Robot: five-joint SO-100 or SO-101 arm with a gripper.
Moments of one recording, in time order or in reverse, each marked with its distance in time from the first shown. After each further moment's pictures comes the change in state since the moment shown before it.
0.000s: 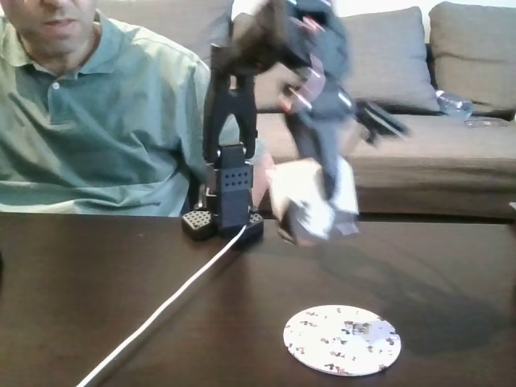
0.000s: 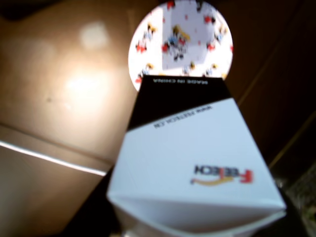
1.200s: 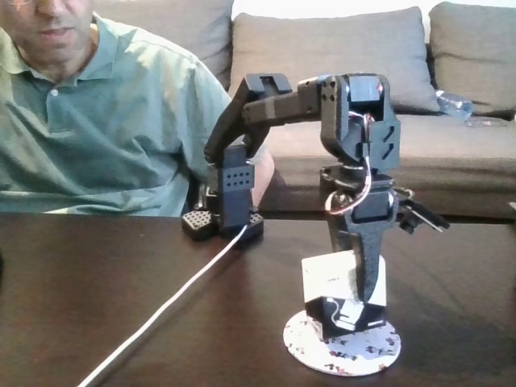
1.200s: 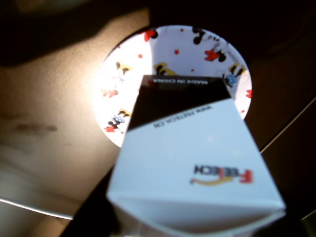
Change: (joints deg) arm -0.5 -29.7 -23.0 0.0 1.5
